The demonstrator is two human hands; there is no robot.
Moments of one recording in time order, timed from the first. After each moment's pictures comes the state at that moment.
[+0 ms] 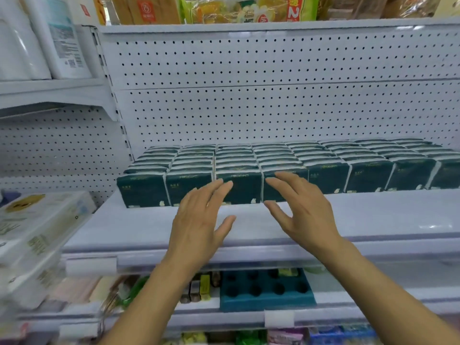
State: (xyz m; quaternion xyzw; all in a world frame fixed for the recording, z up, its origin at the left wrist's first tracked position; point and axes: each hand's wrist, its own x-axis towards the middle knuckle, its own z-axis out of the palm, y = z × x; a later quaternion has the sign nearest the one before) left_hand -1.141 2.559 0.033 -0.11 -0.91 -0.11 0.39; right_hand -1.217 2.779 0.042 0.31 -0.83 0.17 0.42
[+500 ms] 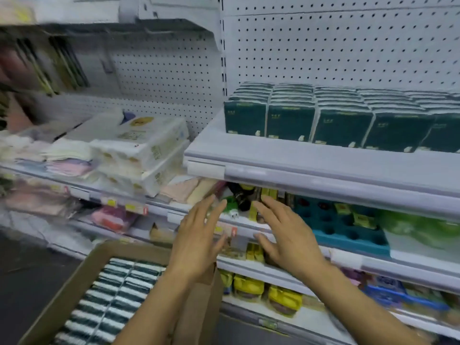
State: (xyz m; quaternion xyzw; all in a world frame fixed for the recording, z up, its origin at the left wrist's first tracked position) left_hand -0.940 2.450 -0.095 0.09 -0.96 -0.09 0.24; right_hand -1.058 2.646 -0.082 0.48 -0.84 0.19 0.17
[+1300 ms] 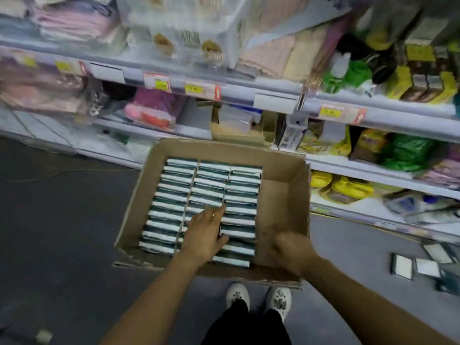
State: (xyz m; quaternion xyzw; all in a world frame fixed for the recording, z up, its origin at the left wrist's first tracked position) left_hand -0.726 2.237 -0.344 0.15 -0.96 -0.15 -0.20; right_hand -0.831 2.447 -0.316 0.37 -0.85 0.03 -0.37
